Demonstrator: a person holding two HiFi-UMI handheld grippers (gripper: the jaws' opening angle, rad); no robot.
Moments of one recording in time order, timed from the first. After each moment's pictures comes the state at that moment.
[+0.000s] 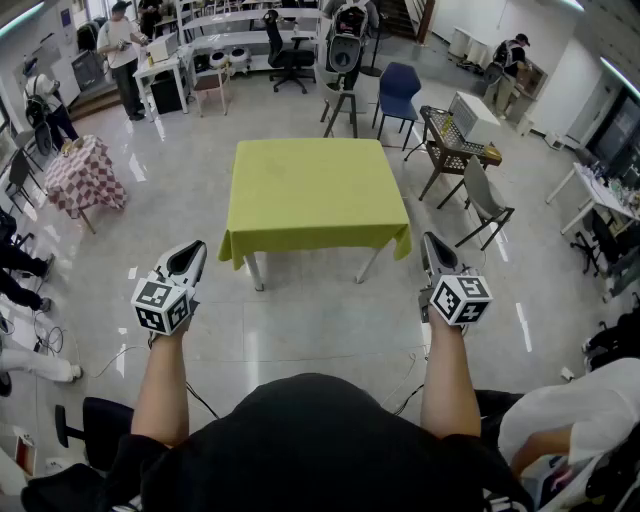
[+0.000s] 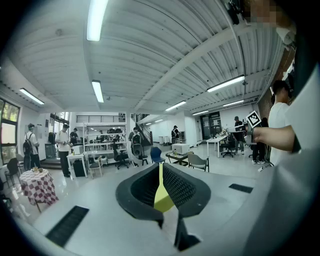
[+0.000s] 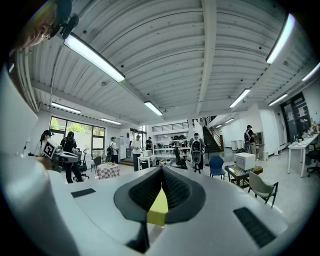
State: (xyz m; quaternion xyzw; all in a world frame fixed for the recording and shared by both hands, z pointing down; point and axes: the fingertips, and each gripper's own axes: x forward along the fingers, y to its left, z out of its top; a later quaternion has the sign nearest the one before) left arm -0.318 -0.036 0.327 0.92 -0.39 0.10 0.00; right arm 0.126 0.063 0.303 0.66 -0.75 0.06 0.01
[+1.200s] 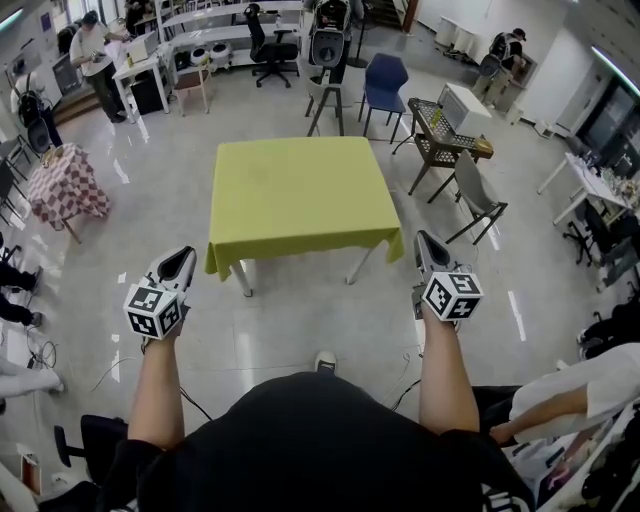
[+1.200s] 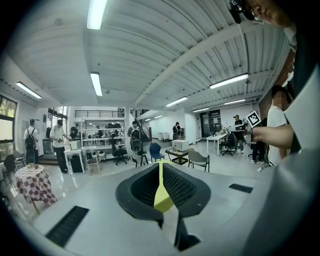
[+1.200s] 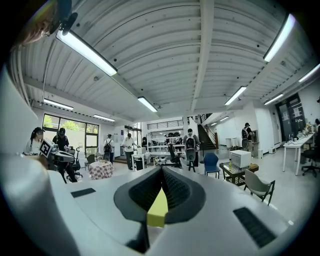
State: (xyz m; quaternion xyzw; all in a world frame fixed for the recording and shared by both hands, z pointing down) left arm -0.295 -0.111 0.363 0.92 -0.38 0.12 0.02; right arm 0.168 -0.003 0.340 0.68 -0.73 0.07 0.01
